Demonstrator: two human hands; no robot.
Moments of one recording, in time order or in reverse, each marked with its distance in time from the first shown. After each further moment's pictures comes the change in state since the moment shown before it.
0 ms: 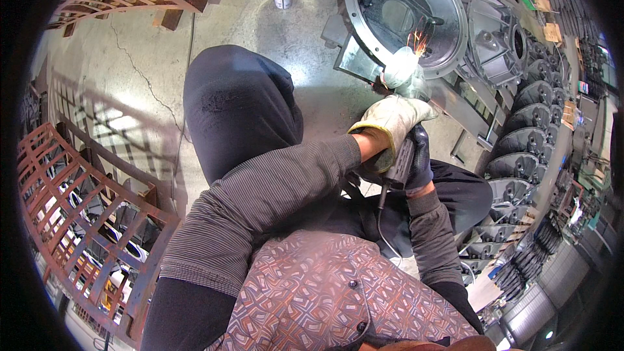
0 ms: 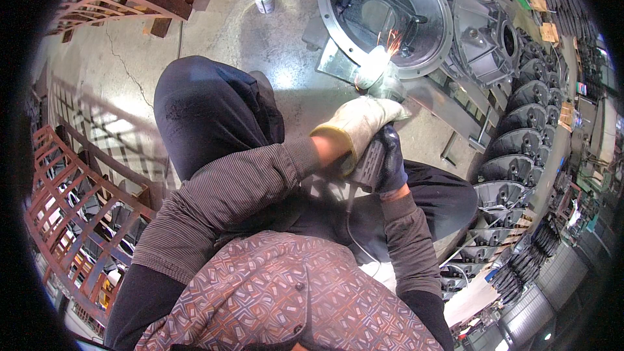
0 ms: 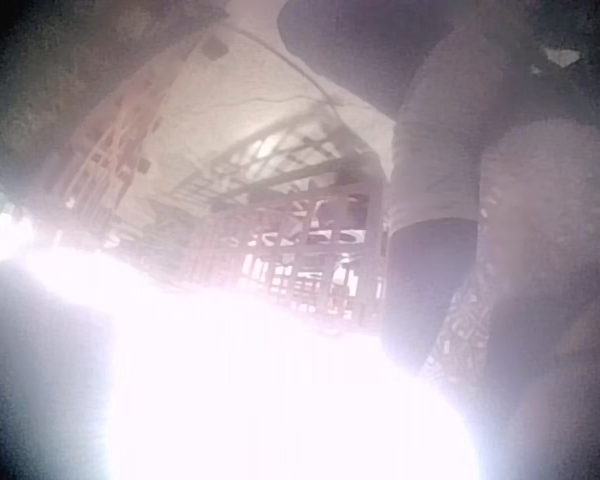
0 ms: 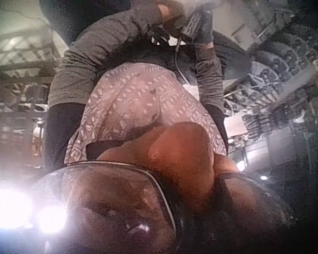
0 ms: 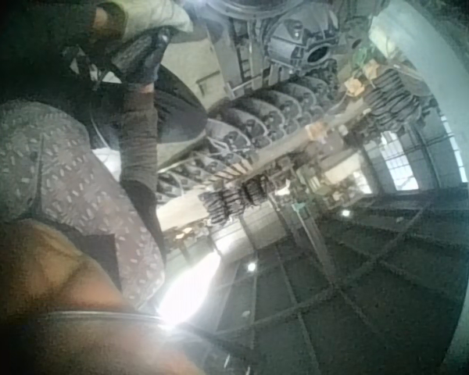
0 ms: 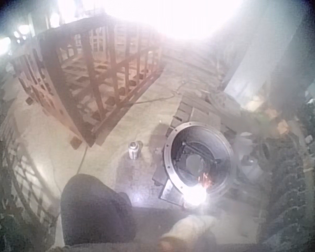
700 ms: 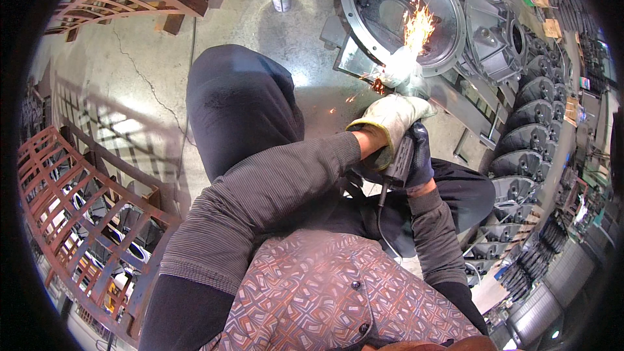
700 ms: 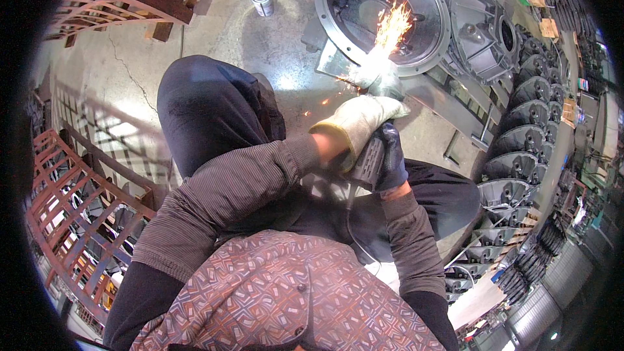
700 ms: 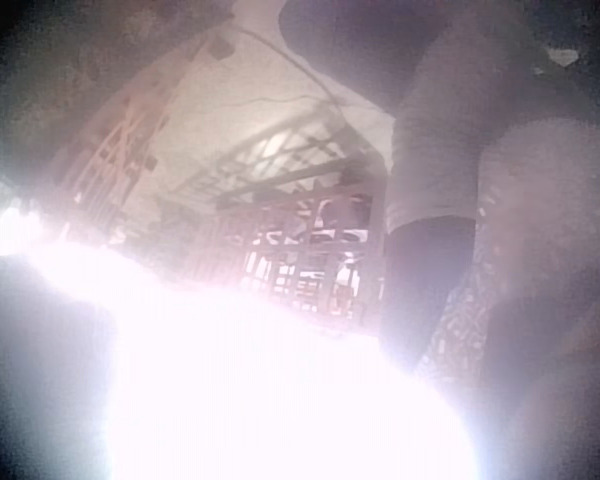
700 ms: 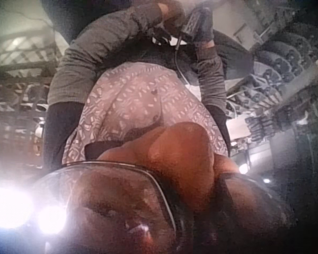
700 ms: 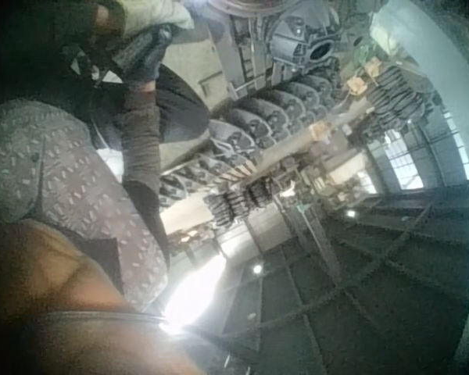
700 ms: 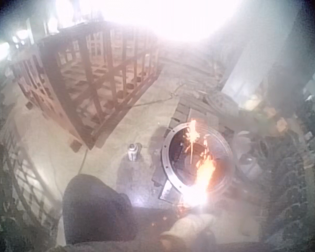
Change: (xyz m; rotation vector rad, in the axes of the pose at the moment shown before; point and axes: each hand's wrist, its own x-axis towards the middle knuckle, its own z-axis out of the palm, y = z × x) left_hand -0.002 0.004 0.005 -0.385 0.014 -0.091; right_hand -0.001 0.002 -0.001 0.019 0.002 -0.003
